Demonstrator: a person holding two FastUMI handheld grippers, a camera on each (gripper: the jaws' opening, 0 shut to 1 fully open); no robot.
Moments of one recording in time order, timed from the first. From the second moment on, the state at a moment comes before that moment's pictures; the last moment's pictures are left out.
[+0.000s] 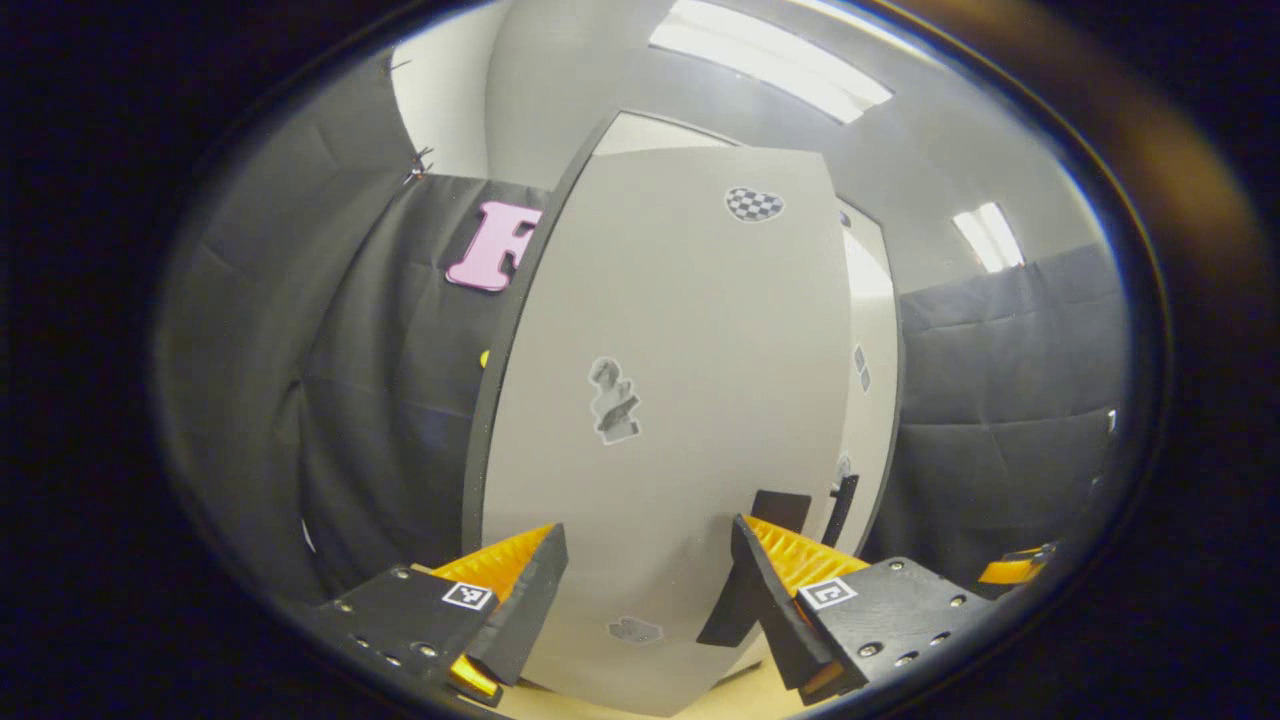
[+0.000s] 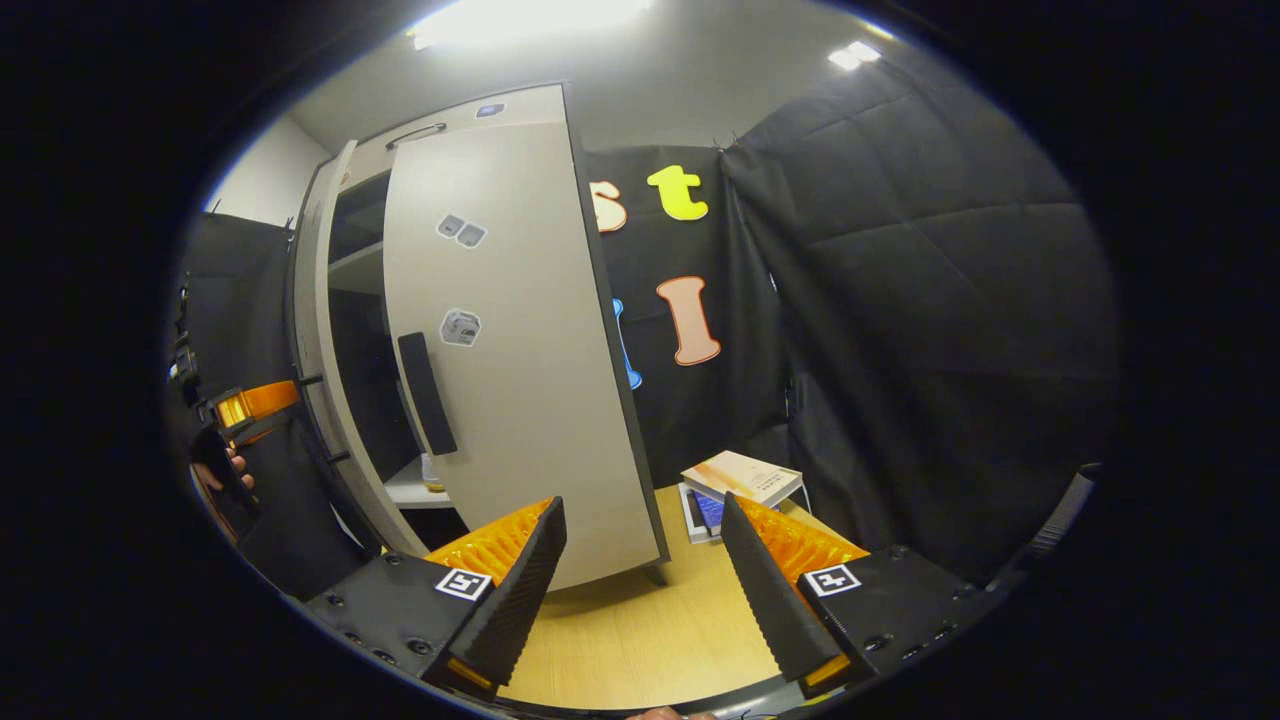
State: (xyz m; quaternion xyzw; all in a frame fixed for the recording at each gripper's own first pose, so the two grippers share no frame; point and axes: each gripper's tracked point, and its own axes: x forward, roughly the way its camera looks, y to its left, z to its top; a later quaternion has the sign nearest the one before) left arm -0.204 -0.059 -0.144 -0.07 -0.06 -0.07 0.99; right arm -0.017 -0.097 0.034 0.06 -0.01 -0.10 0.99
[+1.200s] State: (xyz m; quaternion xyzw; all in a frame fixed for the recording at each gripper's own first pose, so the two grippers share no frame) left arm -0.357 -0.013 -0.194 0.06 -0.08 0.04 0.99; right arm 0.006 -0.036 -0.006 0.05 0.01 -0.06 1.00
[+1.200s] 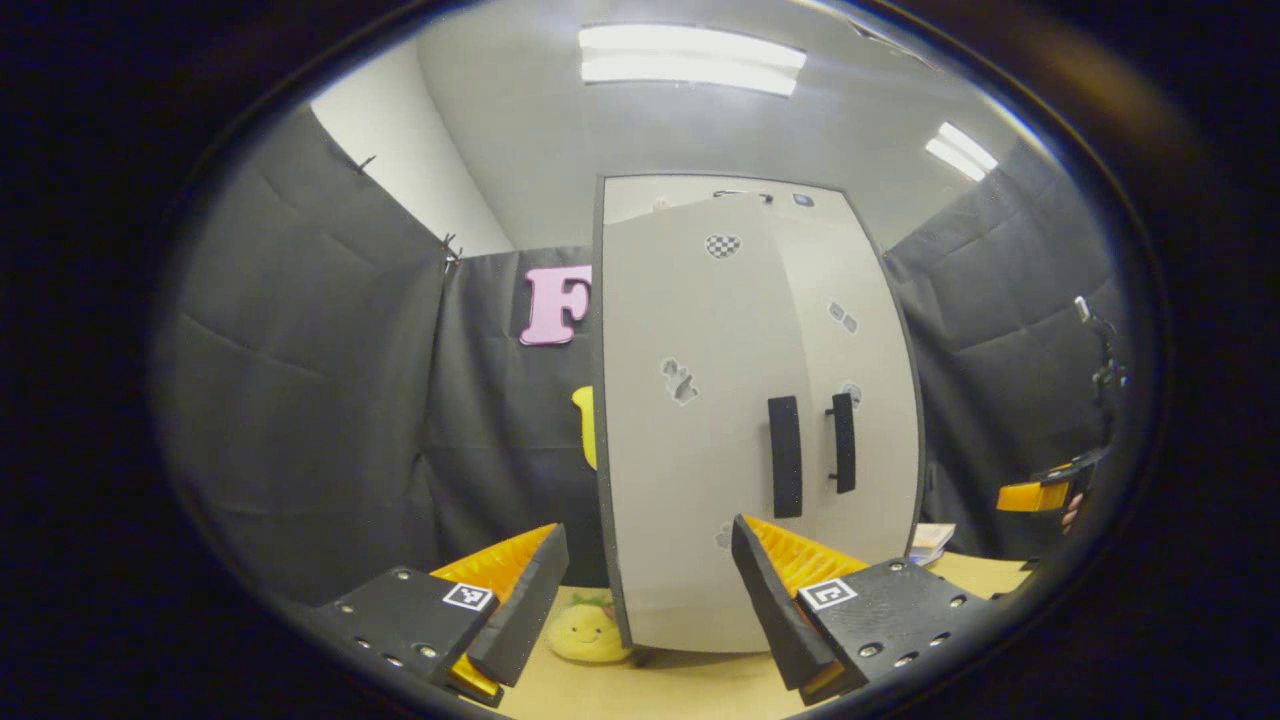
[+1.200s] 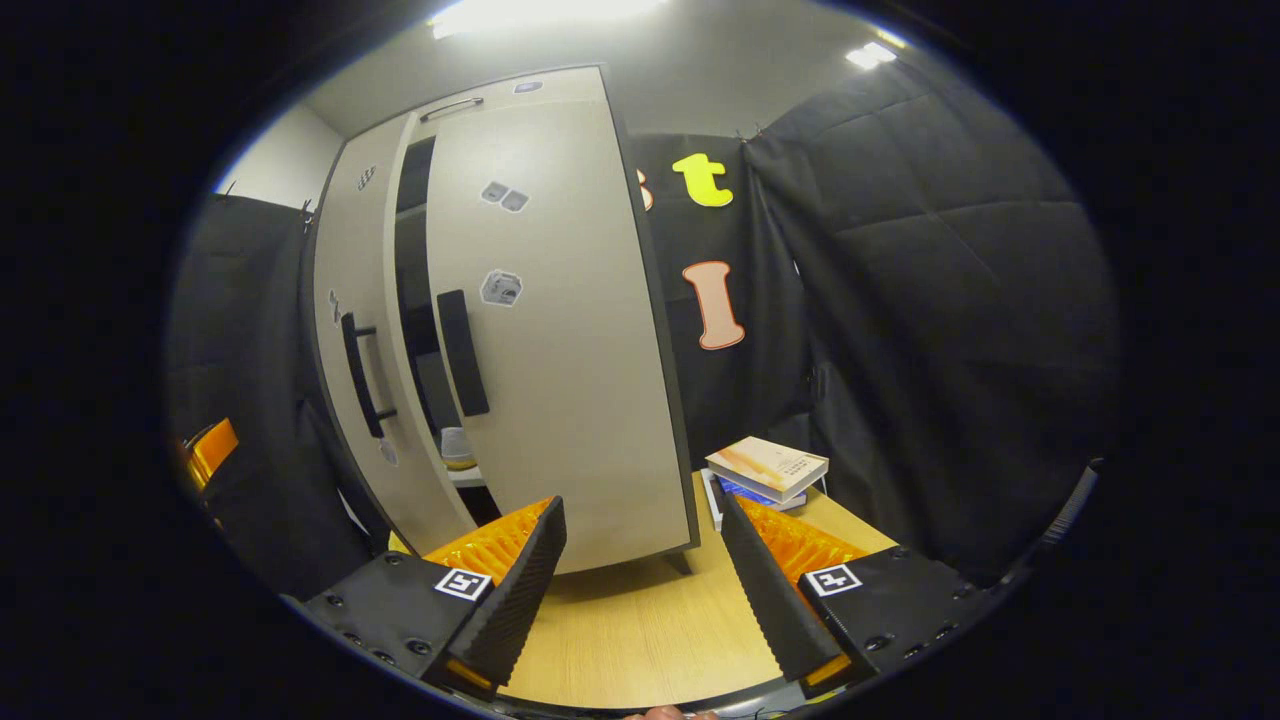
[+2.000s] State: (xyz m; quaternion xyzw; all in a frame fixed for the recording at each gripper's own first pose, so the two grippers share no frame) left arm -0.331 -0.023 -0.226 -0.05 -0.04 0.01 1.00; right arm 0.009 -0.012 0.020 0.02 -0.04 -0.06 1.00
